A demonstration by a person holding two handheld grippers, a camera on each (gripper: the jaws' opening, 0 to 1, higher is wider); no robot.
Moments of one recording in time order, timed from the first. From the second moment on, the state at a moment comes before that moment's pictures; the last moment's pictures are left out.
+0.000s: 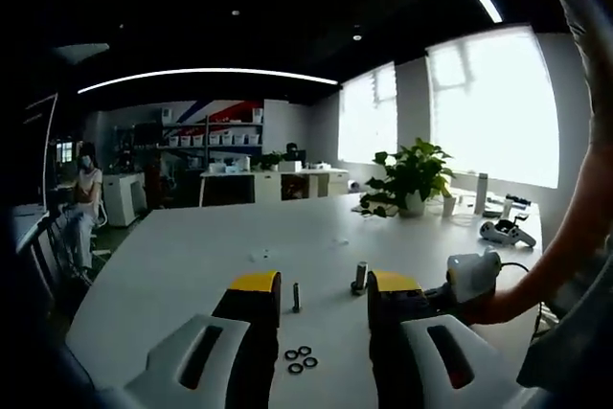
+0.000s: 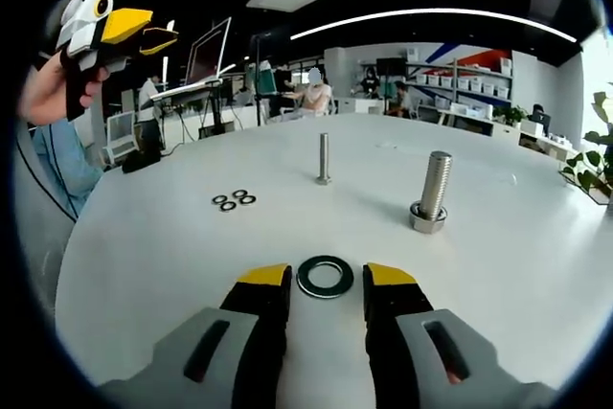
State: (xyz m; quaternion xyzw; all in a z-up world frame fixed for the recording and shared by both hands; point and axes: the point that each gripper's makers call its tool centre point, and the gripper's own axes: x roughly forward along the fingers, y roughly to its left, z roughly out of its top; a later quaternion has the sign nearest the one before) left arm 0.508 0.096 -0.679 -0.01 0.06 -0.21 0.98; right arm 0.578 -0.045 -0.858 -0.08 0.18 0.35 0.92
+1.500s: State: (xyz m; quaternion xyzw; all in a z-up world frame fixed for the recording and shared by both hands) left arm 0.496 0.104 -0.677 -0.01 0.06 -0.19 0.98; right arm 0.583 -0.056 -0.830 -0.08 0.15 0.32 0.93
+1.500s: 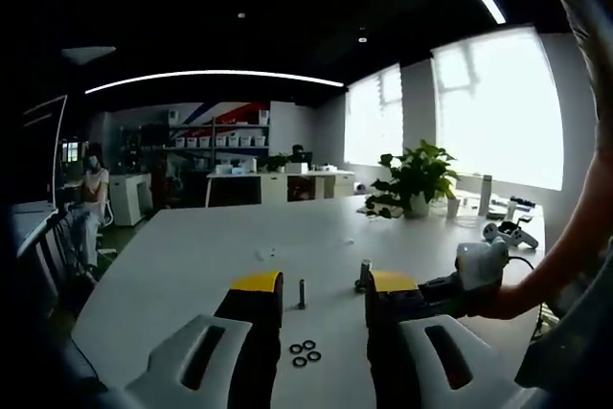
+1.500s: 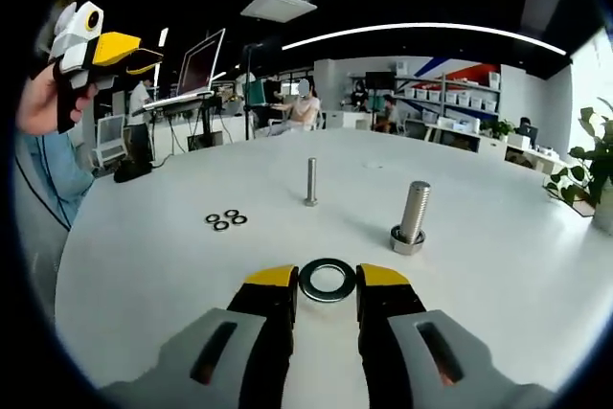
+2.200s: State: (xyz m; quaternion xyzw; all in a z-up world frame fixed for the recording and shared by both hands) left arm 0.495 0.107 -0.673 -0.02 0.05 -0.19 0.98; right arm 0.612 -0.073 -0.780 -0.10 0.10 0.29 0.95
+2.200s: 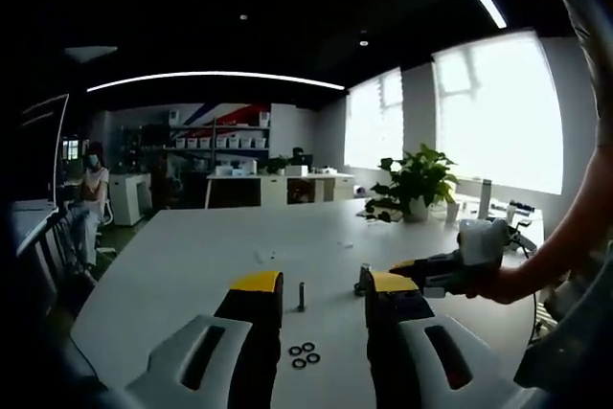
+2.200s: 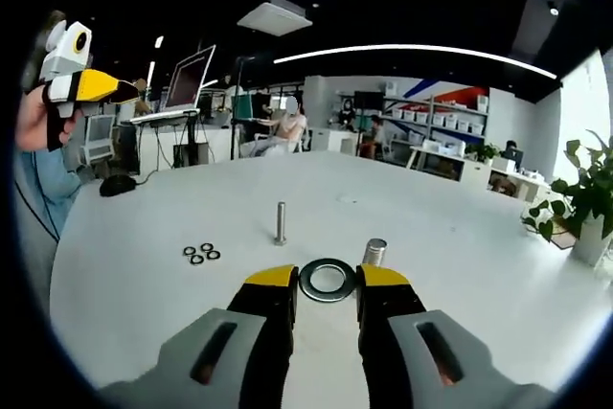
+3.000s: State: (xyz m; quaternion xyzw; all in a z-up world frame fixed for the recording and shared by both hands) left arm 0.491 0.111 -0.684 -0.02 0.07 -0.19 0.98; right arm 0.659 -0.079 -0.766 -0.12 0.08 0.26 0.95
